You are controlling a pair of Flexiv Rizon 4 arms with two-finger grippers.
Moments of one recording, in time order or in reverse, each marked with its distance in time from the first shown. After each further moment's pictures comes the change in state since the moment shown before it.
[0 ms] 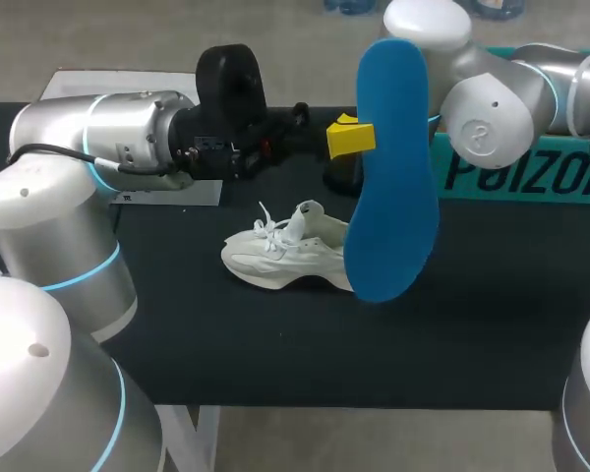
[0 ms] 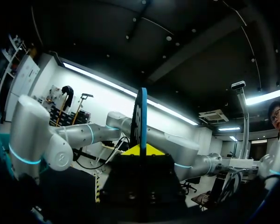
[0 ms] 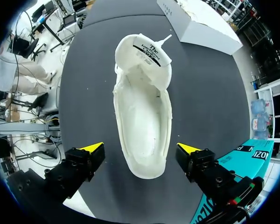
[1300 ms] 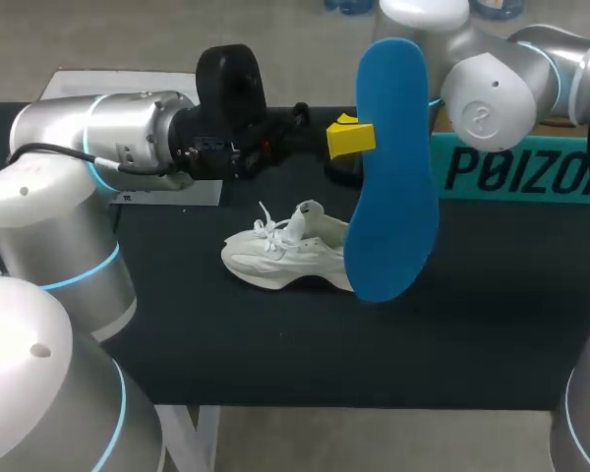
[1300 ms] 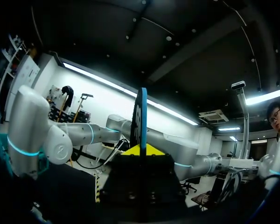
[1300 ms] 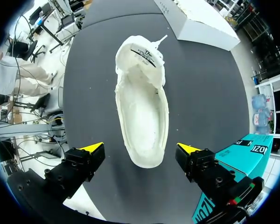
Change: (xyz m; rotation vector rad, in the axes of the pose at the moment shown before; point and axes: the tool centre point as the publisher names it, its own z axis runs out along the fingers) left arm 0.000 0.000 0.000 0.001 0.000 0.000; right arm 0.001 -0.004 -0.017 0.034 0.018 0.028
